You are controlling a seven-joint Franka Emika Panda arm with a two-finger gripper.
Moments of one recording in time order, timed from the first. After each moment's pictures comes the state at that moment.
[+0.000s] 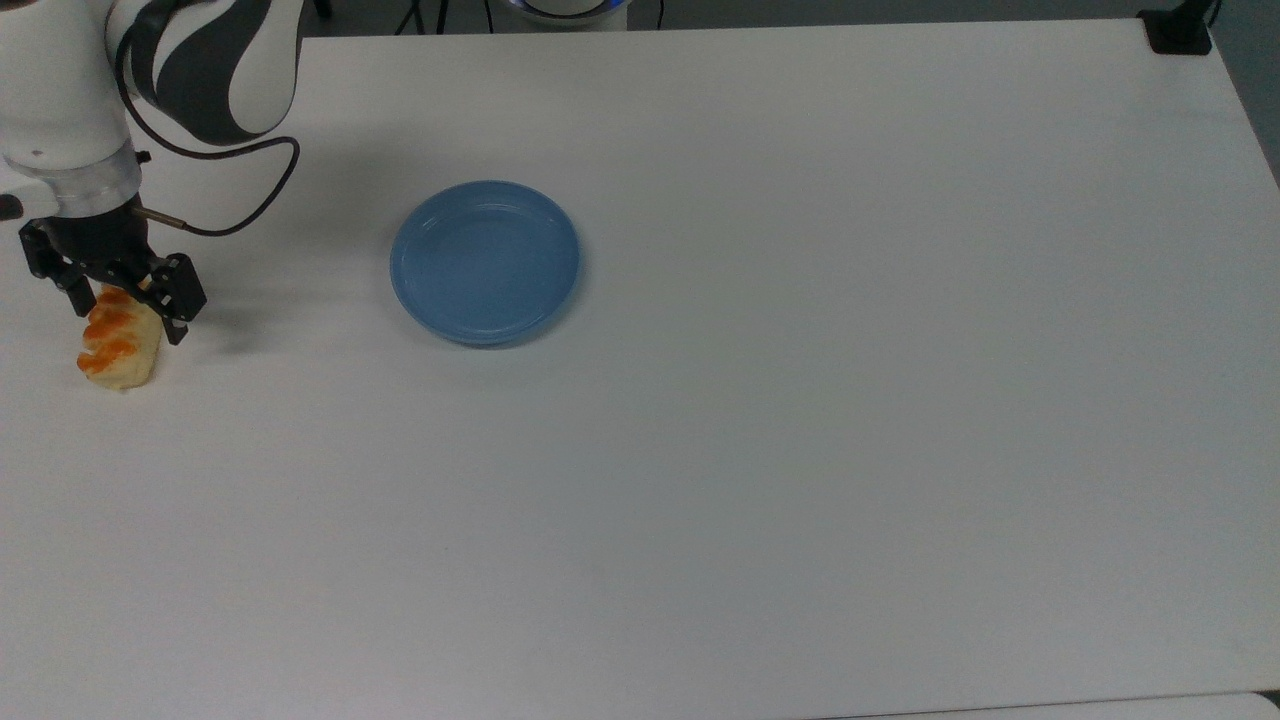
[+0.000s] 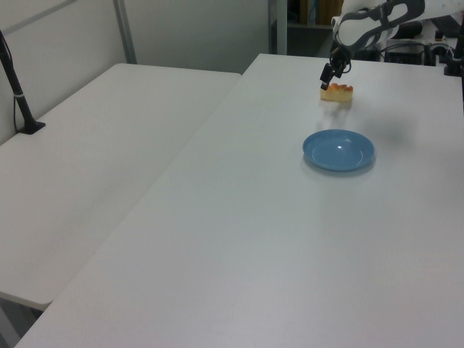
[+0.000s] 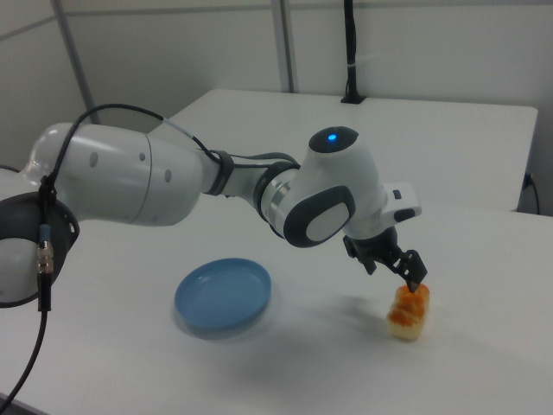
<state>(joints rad) -0.33 0.54 -0.18 -1.60 0.11 2.46 -0.31</state>
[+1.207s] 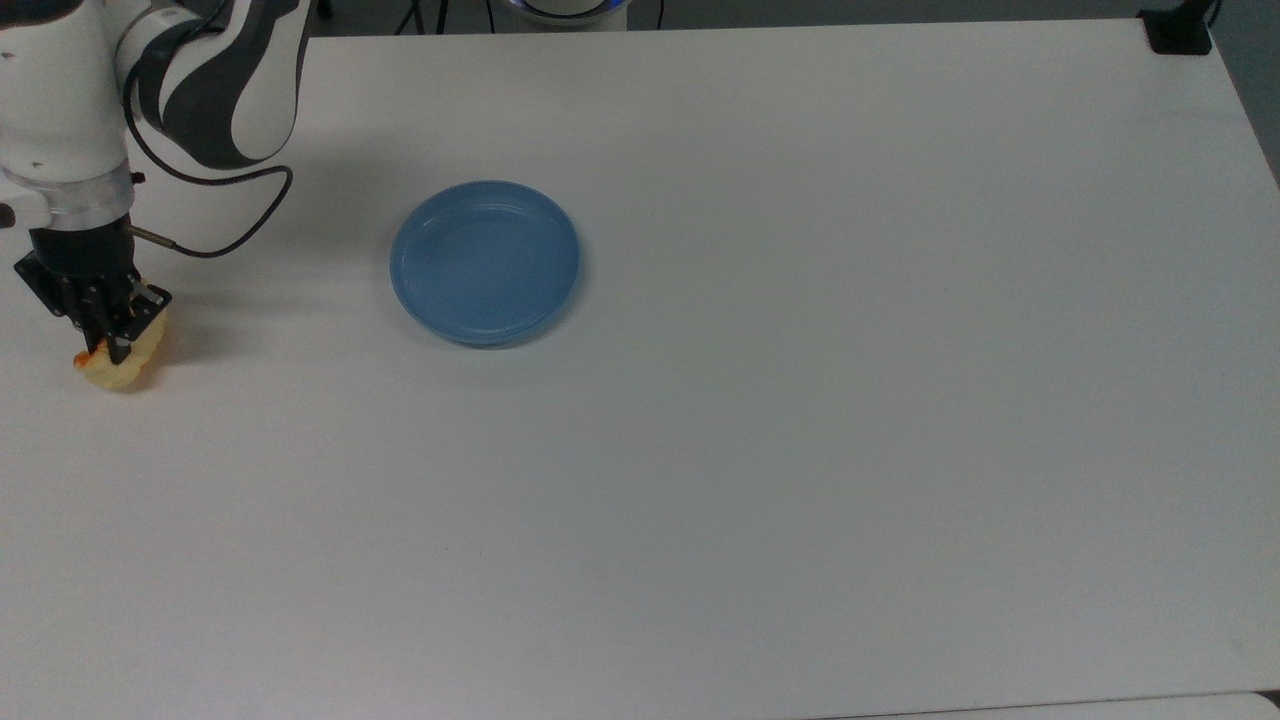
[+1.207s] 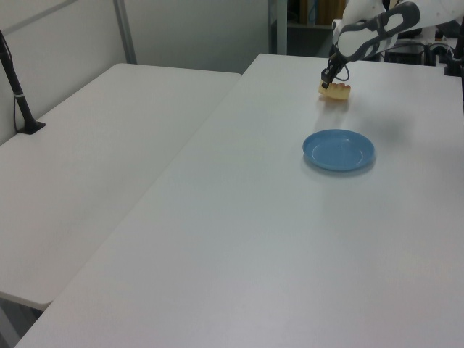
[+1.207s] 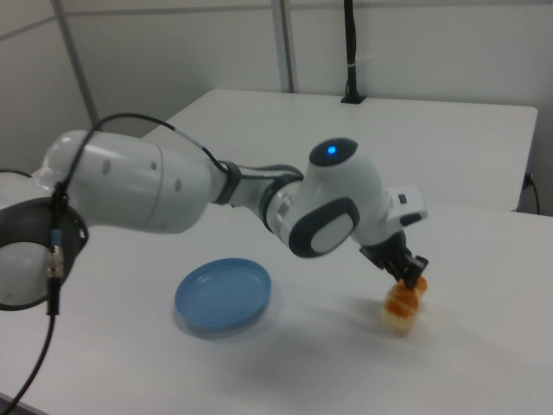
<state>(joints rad) -0.34 0.57 -0.18 -1.60 0.11 2.57 -0.31</state>
